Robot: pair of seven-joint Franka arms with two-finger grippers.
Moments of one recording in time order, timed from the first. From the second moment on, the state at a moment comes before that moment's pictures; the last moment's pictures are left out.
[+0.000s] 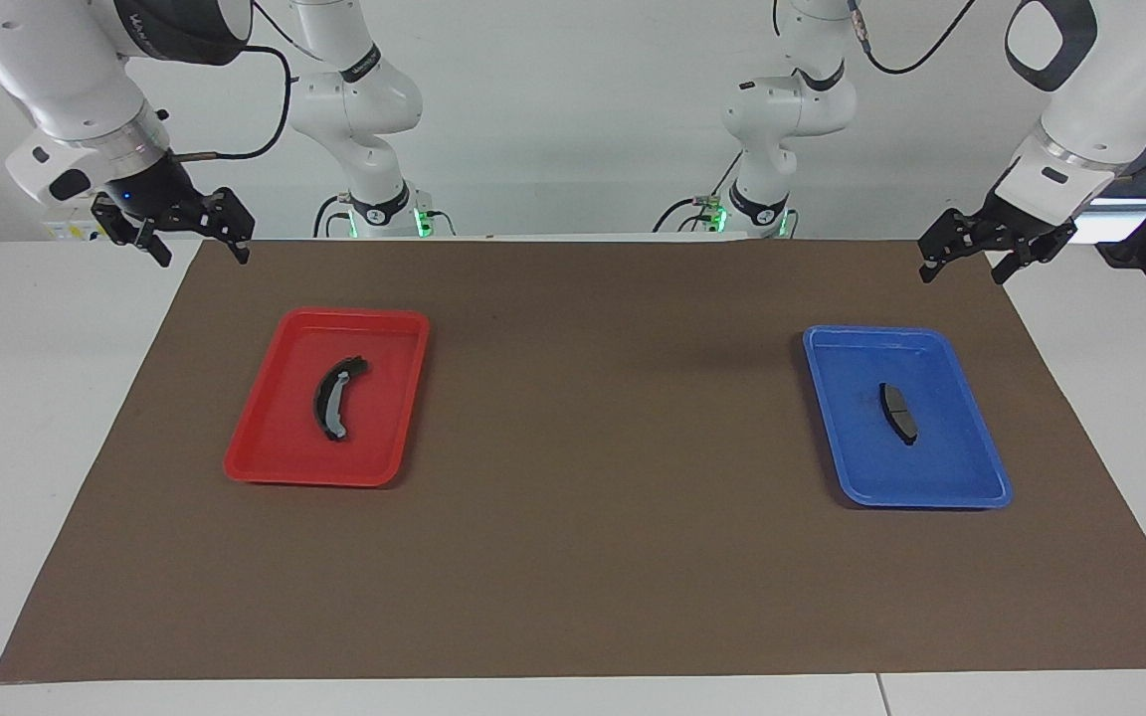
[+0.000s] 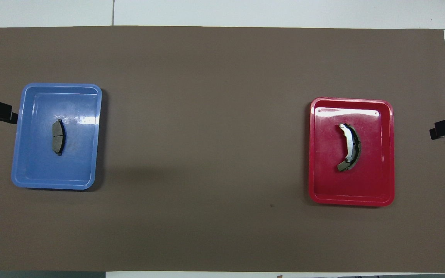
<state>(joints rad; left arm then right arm) -0.01 0.01 0.02 -1.57 -0.01 1.54 0.12 0.03 -0.08 -0.14 -1.68 -0.02 1.53 -0.13</state>
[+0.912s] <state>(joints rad) -0.01 0.01 0.02 -1.57 -0.01 1.54 0.05 0.03 -0.08 -0.14 -1.68 -0.02 1.53 -0.13</state>
